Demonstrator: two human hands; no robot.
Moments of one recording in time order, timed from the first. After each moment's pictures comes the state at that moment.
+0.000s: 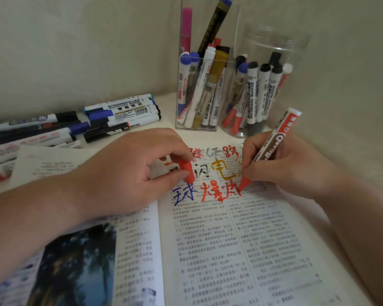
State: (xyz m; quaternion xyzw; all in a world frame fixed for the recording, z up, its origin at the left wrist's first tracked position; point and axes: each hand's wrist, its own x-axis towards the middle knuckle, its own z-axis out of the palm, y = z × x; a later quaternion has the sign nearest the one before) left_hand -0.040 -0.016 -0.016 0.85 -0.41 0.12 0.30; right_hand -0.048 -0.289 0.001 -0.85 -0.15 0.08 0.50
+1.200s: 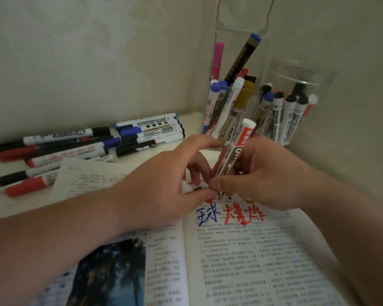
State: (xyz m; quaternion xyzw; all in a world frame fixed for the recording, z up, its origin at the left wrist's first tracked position) left_hand -0.042 -0.022 -0.015 0.87 -0.31 0.05 0.39; right_hand -0.033 -0.229 0.028 -0.88 -0.26 0.09 0.38
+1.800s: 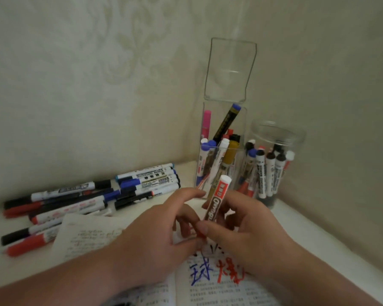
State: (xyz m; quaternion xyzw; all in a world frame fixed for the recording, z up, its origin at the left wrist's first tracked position) left_hand -0.043 -0.021 -0.009 0.87 -0.28 0.08 0.40; right_hand -0.044 -0.221 0.007 -0.85 -0.19 -0.05 0.48
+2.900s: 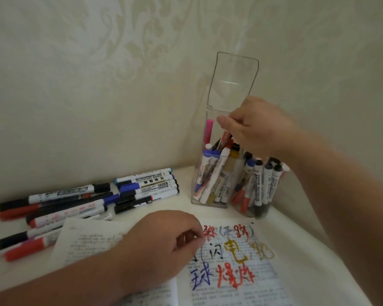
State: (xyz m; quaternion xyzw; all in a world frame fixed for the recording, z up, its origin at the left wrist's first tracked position) left_hand -0.036 -0.012 -0.015 0.88 -0.33 0.10 0.33; right_hand 0.044 -0.218 0.154 -0.97 -0.17 -0.19 0.01
